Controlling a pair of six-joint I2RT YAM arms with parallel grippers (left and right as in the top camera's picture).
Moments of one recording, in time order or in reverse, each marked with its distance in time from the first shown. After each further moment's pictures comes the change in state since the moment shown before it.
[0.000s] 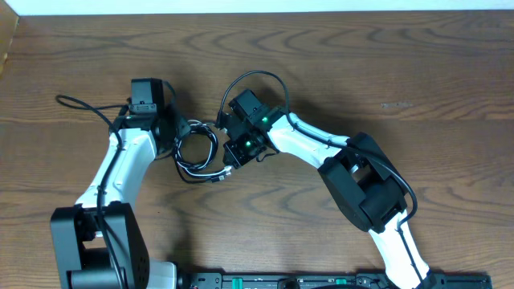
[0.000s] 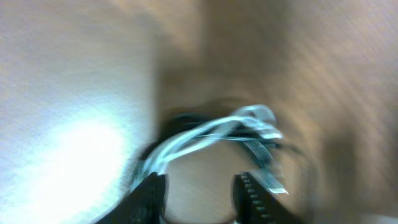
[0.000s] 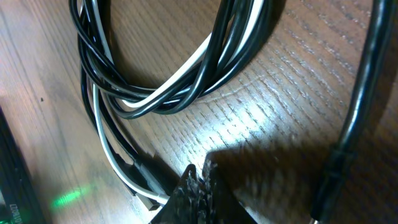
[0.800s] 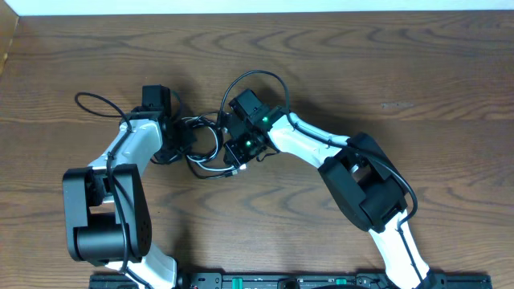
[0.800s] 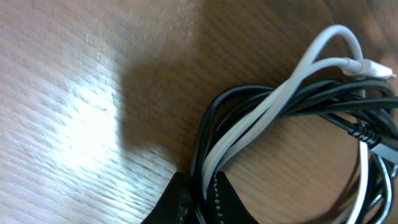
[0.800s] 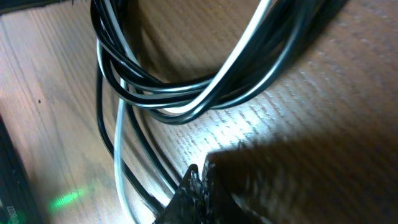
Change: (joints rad) left arm 0.005 0.176 0.006 -0.005 0.103 -0.060; right arm -0.006 0.000 0.000 0.003 0.006 -0.001
